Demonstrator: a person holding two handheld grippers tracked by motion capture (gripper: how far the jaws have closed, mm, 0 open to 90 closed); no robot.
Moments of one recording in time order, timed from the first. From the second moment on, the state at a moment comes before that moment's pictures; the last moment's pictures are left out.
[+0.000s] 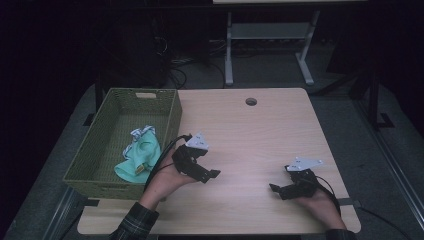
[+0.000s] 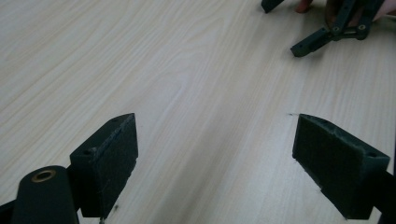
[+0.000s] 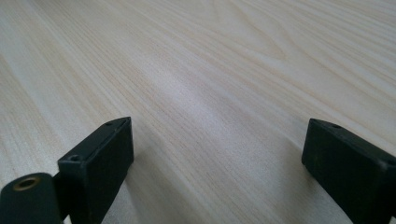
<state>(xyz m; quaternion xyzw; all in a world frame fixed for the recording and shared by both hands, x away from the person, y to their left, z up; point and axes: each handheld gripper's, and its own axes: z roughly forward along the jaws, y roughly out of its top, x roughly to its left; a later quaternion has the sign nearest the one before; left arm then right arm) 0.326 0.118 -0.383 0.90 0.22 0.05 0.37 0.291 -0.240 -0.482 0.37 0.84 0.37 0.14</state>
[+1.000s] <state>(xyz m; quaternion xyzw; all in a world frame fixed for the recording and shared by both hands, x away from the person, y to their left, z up) 0.331 0.134 -0.366 0.90 0.22 0.06 0.37 0.291 -0.240 -0.482 0.37 0.84 0.37 0.14</state>
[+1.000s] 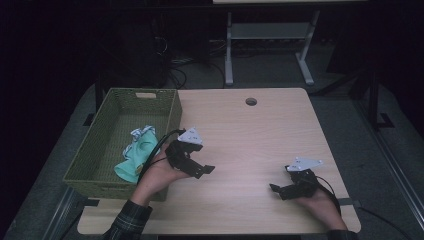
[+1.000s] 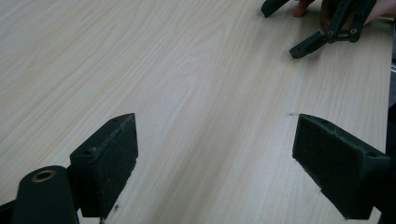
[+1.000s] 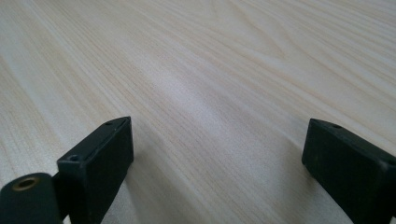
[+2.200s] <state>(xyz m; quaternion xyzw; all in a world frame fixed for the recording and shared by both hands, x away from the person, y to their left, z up) 0.336 0.174 -0.354 0.88 0.26 0.08 0.38 0.291 -0.240 -0.483 0.37 0.84 0.37 0.14</state>
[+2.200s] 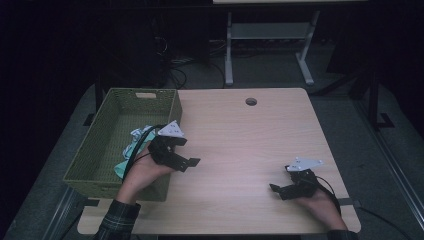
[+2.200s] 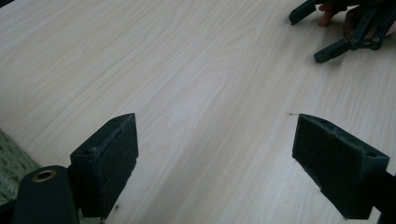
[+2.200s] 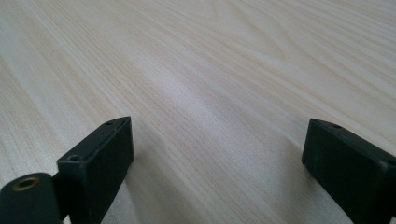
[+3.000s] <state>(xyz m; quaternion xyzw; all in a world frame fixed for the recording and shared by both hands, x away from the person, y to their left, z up) 0.339 0.208 -0.349 0.87 0.29 0.10 0.38 0.291 -0.240 -0.483 0.37 0.84 0.37 0.14</state>
